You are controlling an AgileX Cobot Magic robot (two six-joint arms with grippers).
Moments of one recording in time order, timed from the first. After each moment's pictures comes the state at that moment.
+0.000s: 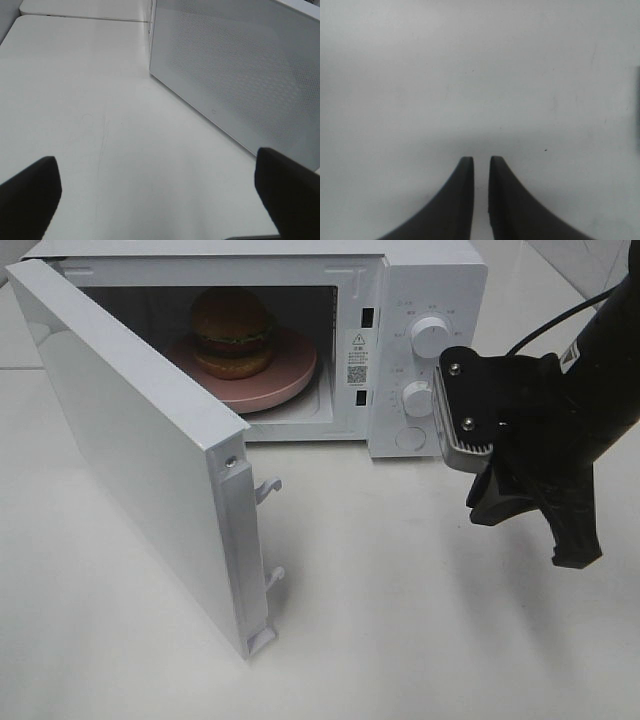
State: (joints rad) left arm -0.08 0.00 -0.52 -0.05 1.07 -0.07; right arm 0.42 1.49 -0.93 0.15 0.77 -1.25
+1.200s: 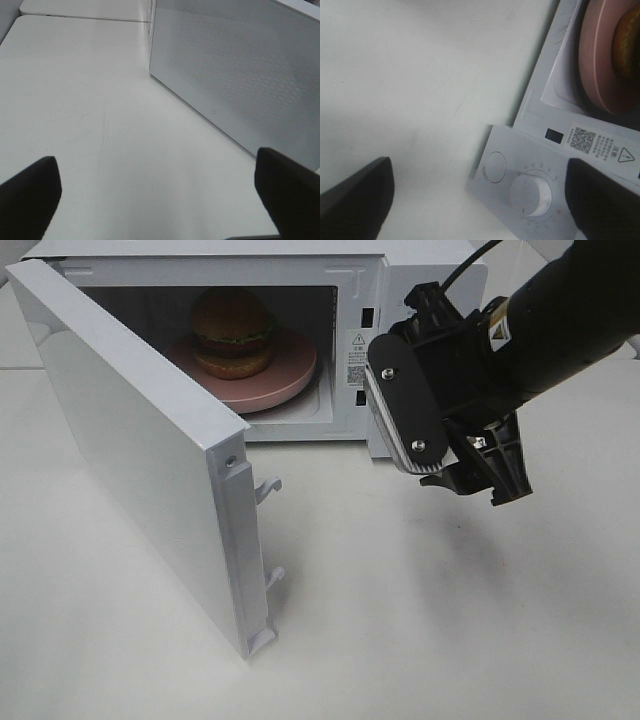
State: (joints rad) left arm -0.08 0.00 -0.52 -0.05 1.07 -0.07; right arm 0.59 1.50 -0.96 -0.16 0.44 -1.28
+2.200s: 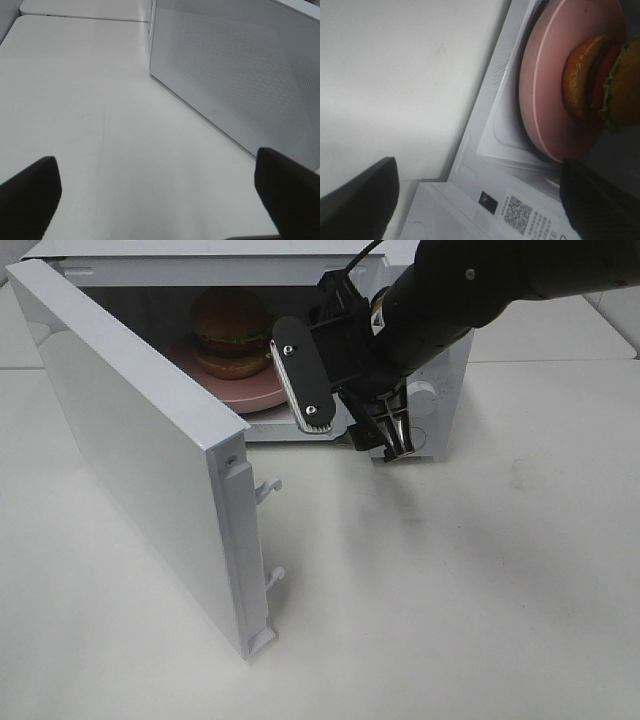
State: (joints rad) left arm -0.08 0.00 -0.52 -0.05 1.07 -0.07; right arm 0.62 1.81 -1.24 -0.18 0.33 -1.26
